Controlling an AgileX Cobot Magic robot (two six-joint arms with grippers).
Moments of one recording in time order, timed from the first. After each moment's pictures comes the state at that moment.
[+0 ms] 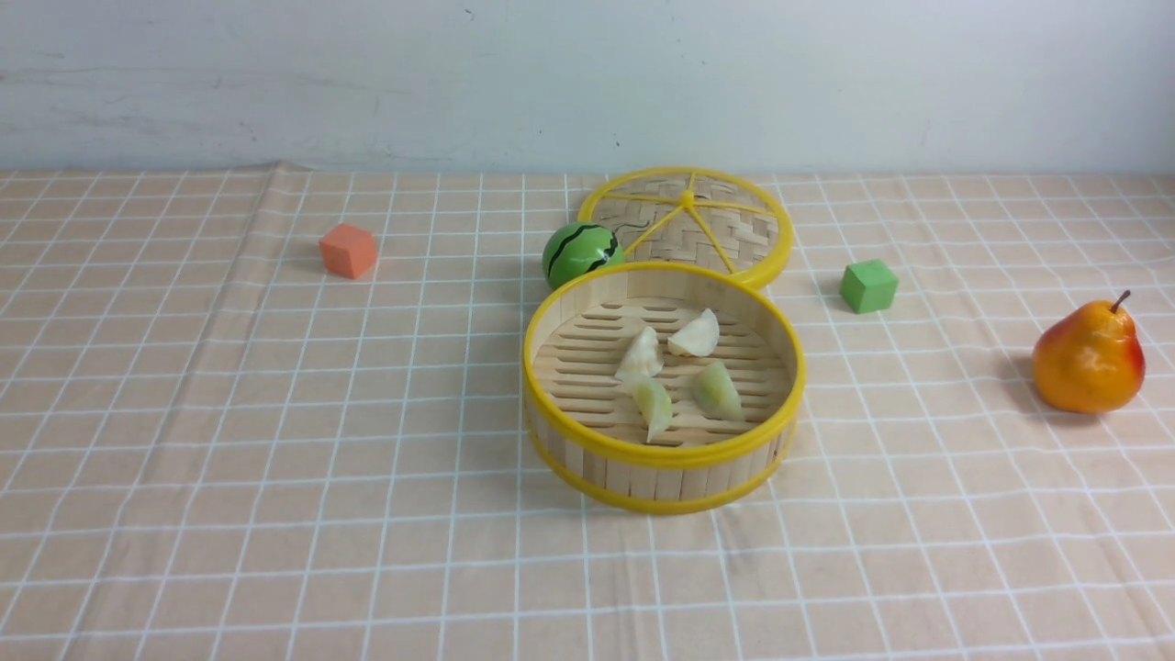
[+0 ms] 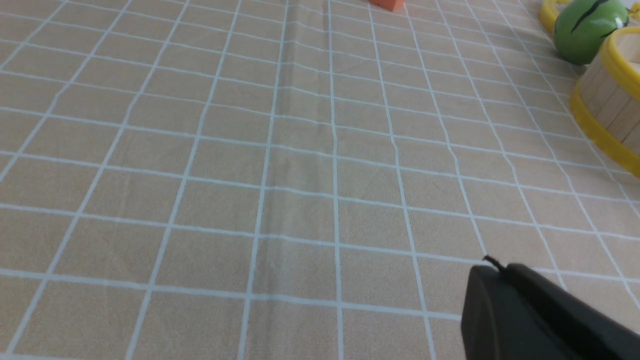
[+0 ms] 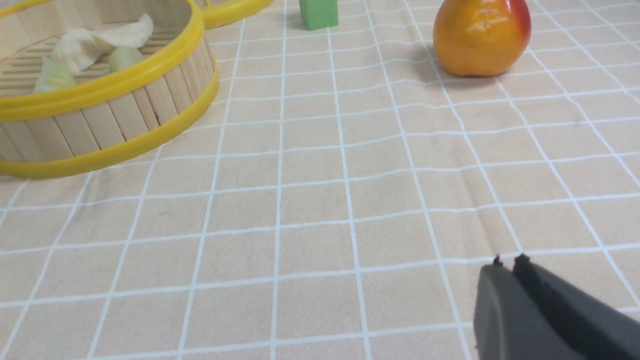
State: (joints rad) right arm 0.01 -0.01 0.01 0.04 0.39 0.10; left arm -0.04 -0.01 0.03 0.00 0.35 -0.24
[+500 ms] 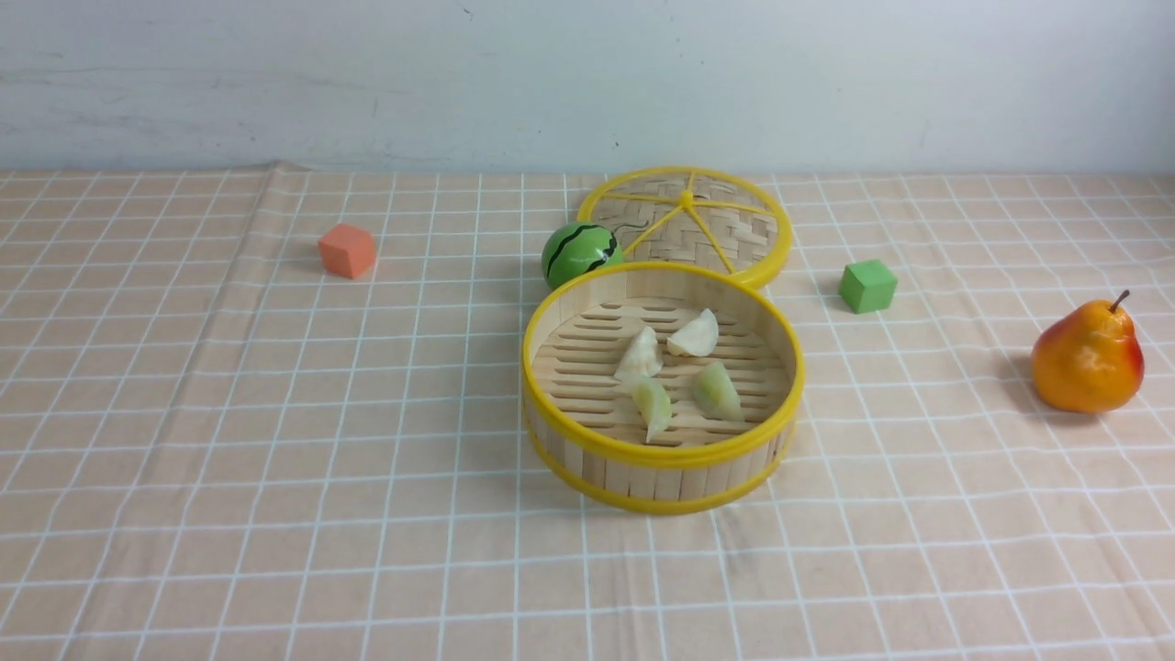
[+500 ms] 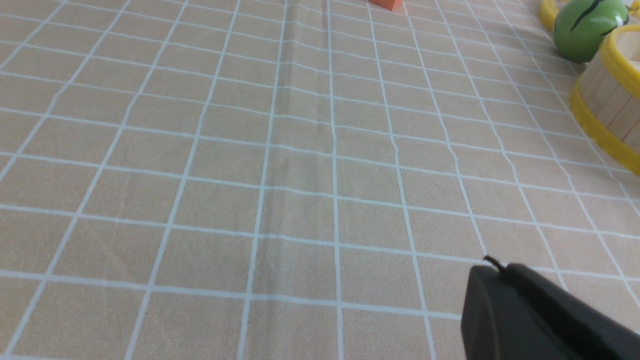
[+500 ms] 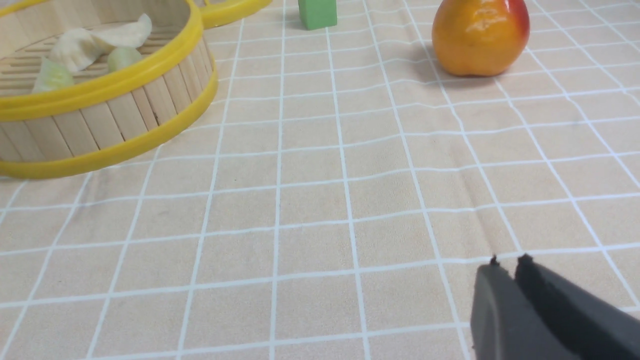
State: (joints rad) right arm 0.01 -0.01 0.01 0.04 0.39 0.10; left arm -0.04 -0.01 0.03 0.00 0.36 -0.23
